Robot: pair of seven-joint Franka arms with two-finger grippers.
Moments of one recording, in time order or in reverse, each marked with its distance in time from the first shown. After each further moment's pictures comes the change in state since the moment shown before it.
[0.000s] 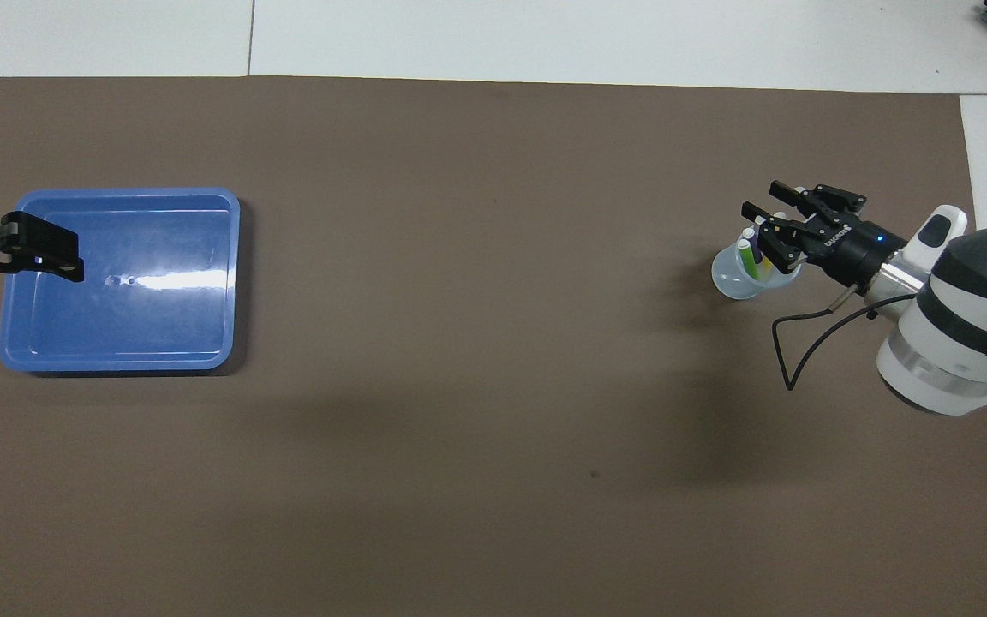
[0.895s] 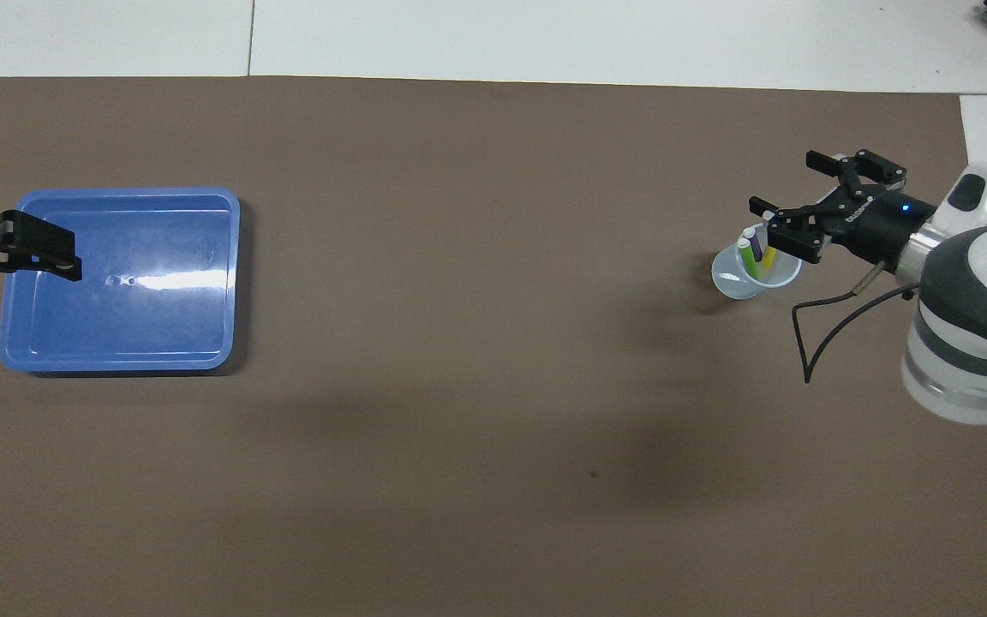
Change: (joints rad) left arm 0.000 0.000 0.009 0.000 -0.014 0.001 0.000; right arm 0.022 -0.094 -0.004 0.066 -0.500 0.030 0.405
